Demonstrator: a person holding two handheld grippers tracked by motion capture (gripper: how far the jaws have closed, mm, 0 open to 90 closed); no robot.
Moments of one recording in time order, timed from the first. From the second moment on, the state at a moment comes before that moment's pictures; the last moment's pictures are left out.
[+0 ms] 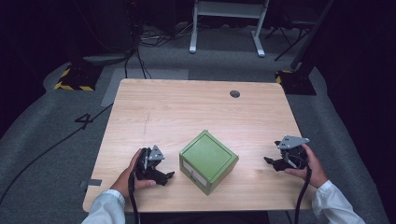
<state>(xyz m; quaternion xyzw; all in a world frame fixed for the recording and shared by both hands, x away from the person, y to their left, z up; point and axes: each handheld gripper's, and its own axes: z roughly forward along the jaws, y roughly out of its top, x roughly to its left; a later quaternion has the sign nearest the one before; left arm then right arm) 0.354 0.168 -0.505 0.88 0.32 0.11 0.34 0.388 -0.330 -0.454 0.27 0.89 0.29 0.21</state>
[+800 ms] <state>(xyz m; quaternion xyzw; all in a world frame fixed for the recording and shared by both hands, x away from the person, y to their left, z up) 0.354 0.168 -0.506 0.88 0.33 0.12 0.34 0.365 -0.393 -0.496 0.37 0.85 0.33 0.18</state>
